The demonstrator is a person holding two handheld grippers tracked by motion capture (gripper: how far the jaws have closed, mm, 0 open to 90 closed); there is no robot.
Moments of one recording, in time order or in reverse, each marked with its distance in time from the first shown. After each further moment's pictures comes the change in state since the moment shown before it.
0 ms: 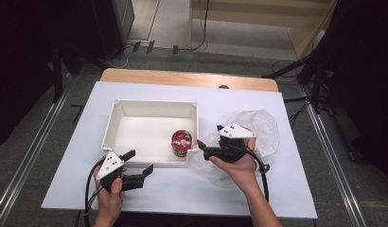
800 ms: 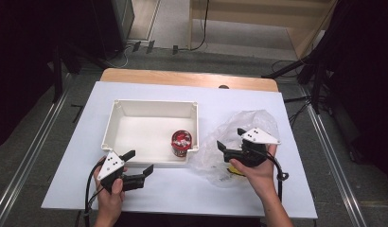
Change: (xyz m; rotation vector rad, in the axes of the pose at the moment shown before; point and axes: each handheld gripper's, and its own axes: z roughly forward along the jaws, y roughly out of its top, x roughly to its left) left arm -0.002 0.000 0.000 0.001 0.012 0.010; right arm -0.034 -0.022 -0.036 -0.032 -0.071 0.053
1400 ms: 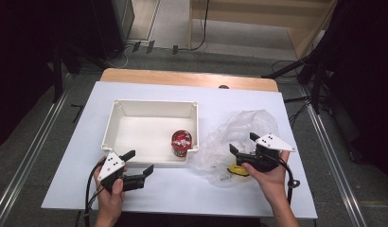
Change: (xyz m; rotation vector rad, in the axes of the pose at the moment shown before) left arm -0.001 0.000 0.000 0.000 0.003 0.006; right arm -0.022 -0.020 -0.021 -0.013 -0.049 0.040
